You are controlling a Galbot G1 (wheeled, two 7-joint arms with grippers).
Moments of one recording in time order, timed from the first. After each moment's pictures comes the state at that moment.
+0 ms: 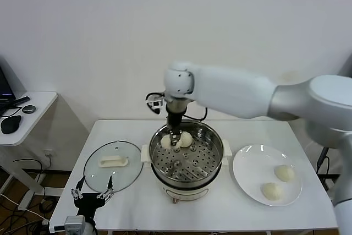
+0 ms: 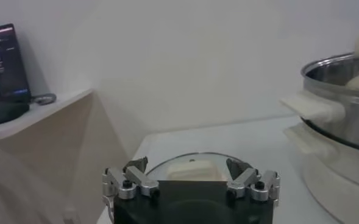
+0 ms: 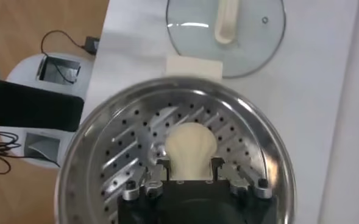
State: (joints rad) left arm 1.68 -1.48 -0.66 -2.15 0.03 0.24 -0.03; right arm 0.56 1.38 -1.27 1.17 0.42 -0.71 -1.24
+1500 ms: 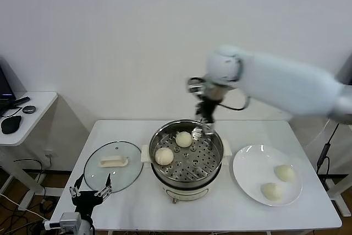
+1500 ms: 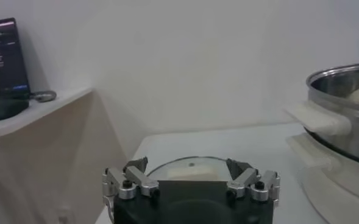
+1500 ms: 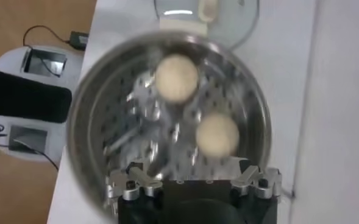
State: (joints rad) left arm 1.67 -1.49 -0.70 -2.17 -0.01 0.28 0.01; right arm 0.65 0.90 -1.19 1.43 0.32 -0.57 -1.32
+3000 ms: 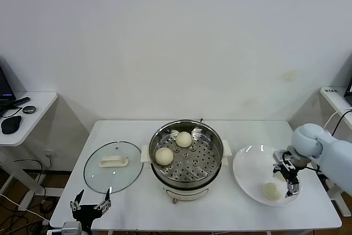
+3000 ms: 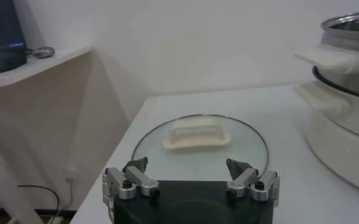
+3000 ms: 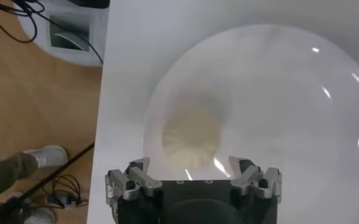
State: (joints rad) left arm 1.71 -1.49 -0.71 -2.09 -0.03 0.29 0.01; right arm -0.23 0.50 -0.58 1.44 -0.29 -0.18 -1.39
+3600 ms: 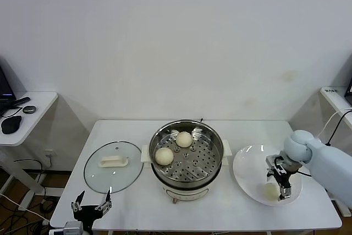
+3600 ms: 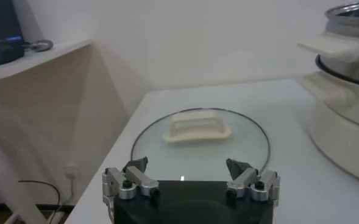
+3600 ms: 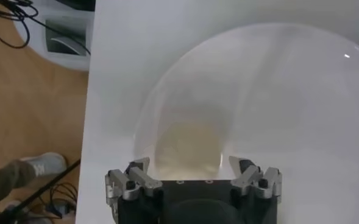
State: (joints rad) left arm 1.70 -1.49 -0.71 -2.07 -0.02 0.29 0.01; right arm -0.30 0.57 -0.54 1.39 -0.32 -0.19 -1.37
